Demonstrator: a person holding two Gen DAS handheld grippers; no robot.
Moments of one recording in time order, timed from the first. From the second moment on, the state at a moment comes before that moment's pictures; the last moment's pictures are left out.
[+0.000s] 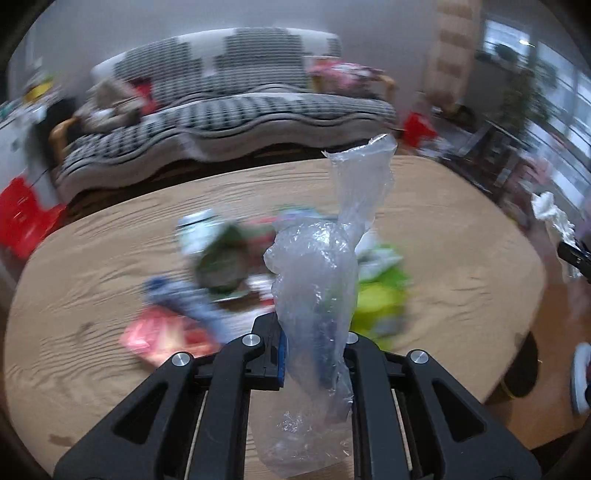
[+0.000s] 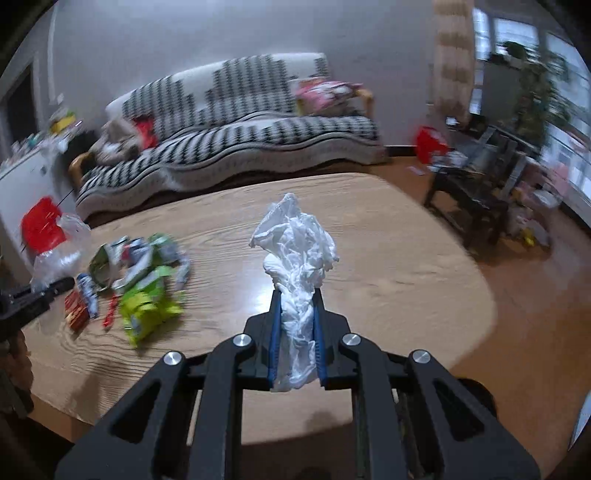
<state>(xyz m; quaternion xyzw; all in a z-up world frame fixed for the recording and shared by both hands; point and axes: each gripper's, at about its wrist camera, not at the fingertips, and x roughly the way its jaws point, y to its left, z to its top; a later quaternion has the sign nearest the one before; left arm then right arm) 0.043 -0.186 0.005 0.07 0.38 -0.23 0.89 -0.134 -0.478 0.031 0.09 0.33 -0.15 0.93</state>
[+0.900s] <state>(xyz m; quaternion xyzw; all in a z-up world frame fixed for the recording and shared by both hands) -0.161 -0.578 -0.150 0.18 0.47 -0.56 0.66 -0.361 -0.713 -0.107 0.37 0.41 -0.37 0.75</state>
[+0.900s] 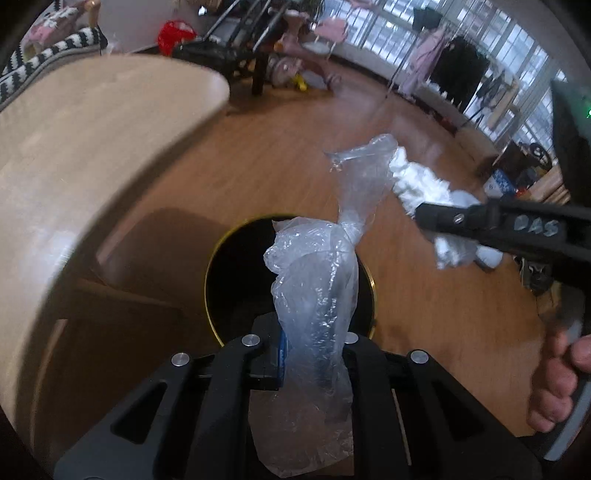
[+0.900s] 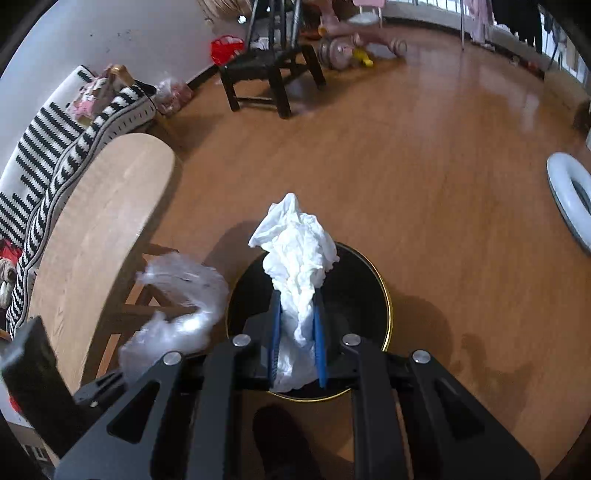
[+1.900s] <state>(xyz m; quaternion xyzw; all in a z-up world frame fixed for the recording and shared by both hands) -0.156 -0.621 -0.180 0.16 0.49 -0.56 0.65 -0.351 -0.722 -0.113 0.37 0.41 -0.39 0.74</state>
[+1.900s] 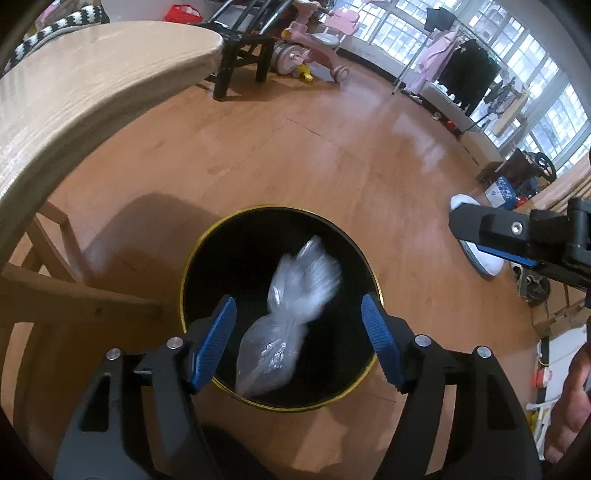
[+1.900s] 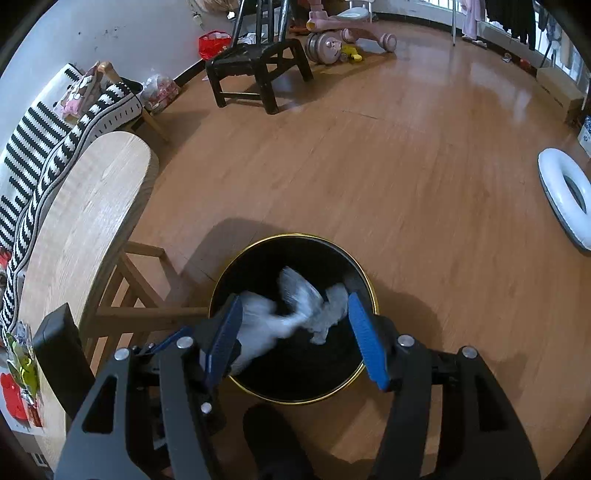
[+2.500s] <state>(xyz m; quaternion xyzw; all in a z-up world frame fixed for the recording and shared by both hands) -0.142 -0.496 -0.061 0.15 0.40 -0.55 0.72 -0.312 -0.686 -0.054 0.30 0.36 -0.38 0.80</state>
